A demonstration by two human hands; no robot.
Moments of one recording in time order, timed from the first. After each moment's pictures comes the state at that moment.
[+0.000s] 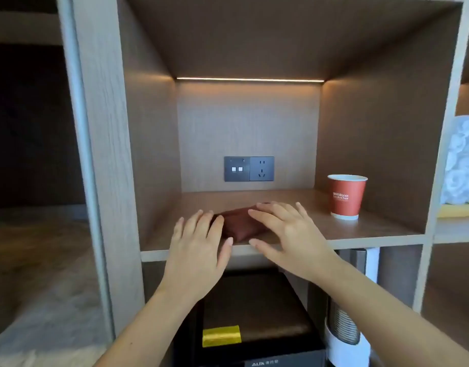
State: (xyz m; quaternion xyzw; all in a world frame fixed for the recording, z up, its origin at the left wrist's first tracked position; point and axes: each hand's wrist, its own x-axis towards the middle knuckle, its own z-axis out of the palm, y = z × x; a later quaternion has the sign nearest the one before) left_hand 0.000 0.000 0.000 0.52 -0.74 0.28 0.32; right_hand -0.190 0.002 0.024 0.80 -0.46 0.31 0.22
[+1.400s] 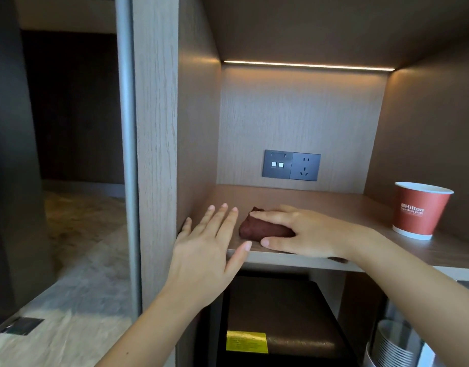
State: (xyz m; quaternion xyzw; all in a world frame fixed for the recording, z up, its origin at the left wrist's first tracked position) left_hand 0.039 -0.009 -0.005 0.57 -0.72 0.24 0.31; right_hand -0.149 -0.044 0.065 0.89 -0.44 0.08 -0.06
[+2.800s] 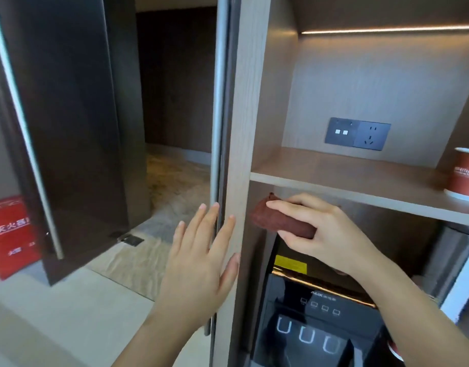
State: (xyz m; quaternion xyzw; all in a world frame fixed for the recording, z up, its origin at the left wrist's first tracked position) left_hand 0.056 0.211 -0.070 0.68 -0.62 0.27 0.28; right_hand -0.131 0.098 -0.005 0.92 -0.23 0.31 -0.02
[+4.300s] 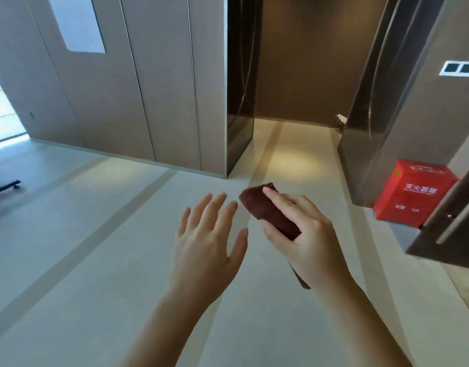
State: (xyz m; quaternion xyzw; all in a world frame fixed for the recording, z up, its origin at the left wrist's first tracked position) left_hand 0.246 0.879 -0.130 0.94 0.02 0.34 0.09; right_hand 0.310 0.726 -0.121 0.82 0.33 0.26 -0.39
